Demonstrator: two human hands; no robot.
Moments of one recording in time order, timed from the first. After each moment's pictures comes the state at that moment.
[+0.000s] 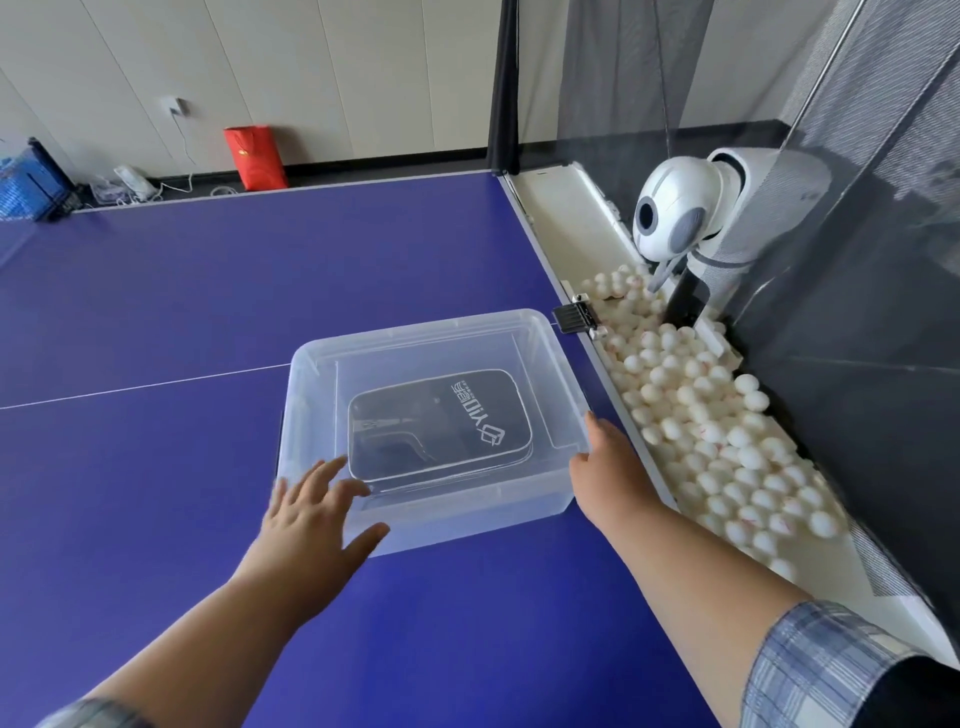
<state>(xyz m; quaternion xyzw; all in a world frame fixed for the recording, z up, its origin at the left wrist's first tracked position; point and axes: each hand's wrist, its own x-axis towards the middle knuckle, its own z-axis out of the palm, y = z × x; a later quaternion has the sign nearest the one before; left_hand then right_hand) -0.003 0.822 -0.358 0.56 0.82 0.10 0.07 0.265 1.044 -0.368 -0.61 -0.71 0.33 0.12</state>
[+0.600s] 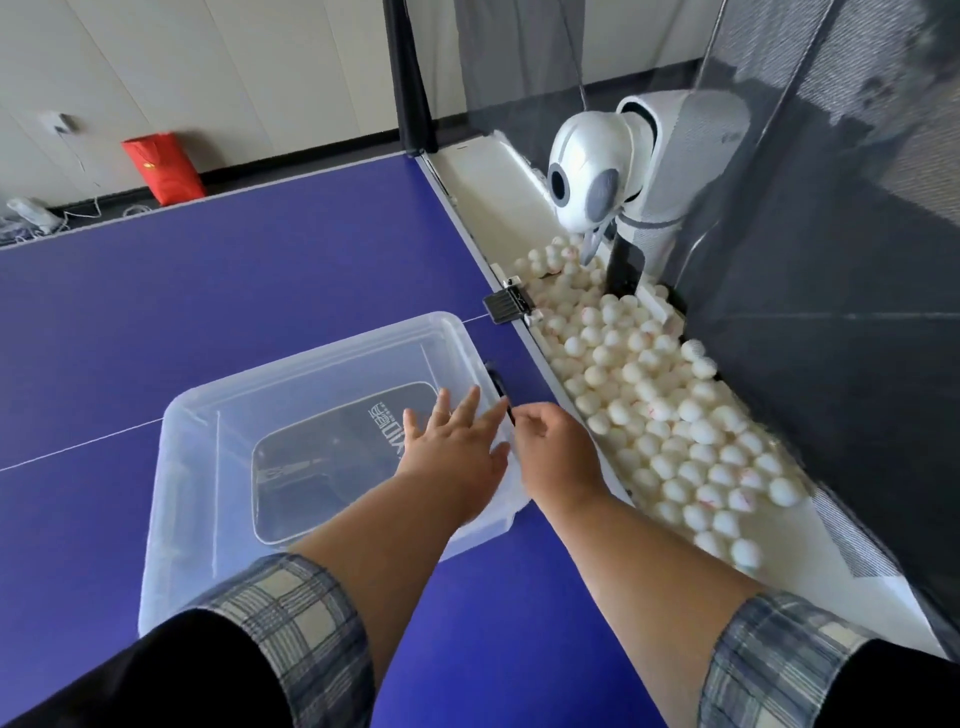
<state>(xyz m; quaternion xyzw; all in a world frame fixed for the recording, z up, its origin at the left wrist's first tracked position) 0.142 1.050 -0.355 0.67 0.73 -0.04 0.13 0.273 1.091 -0.378 -0.59 -0.62 0.41 0.31</state>
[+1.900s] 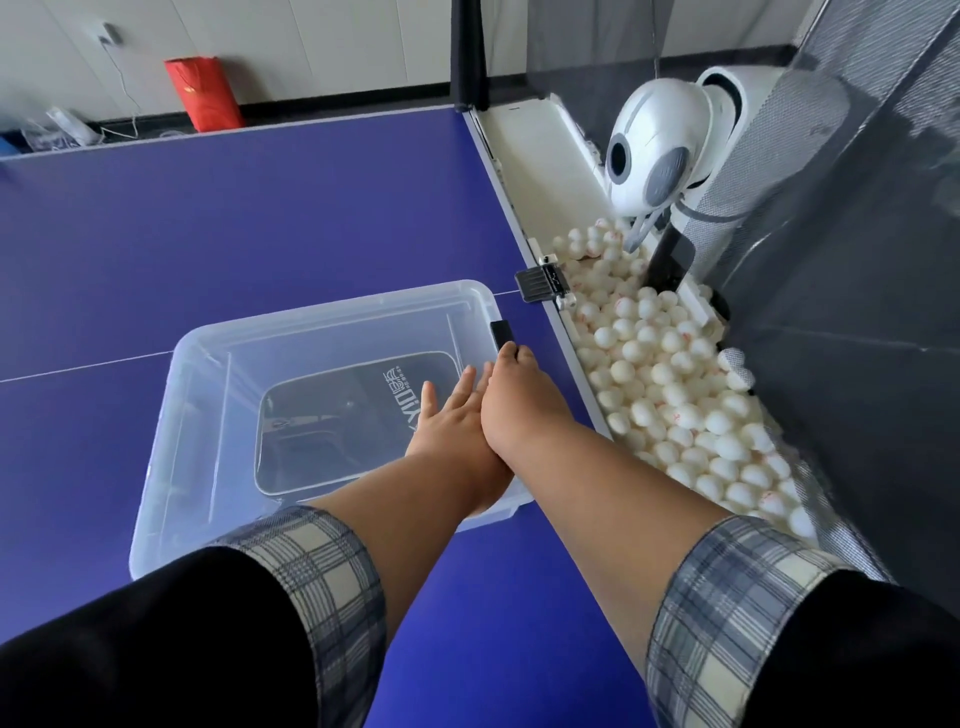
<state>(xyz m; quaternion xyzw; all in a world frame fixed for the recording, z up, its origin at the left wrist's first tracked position) 0.141 1.053 -0.374 0.67 0.73 -0.07 0.13 0.208 1.124 -0.350 -0.57 -0.78 0.26 0.02</state>
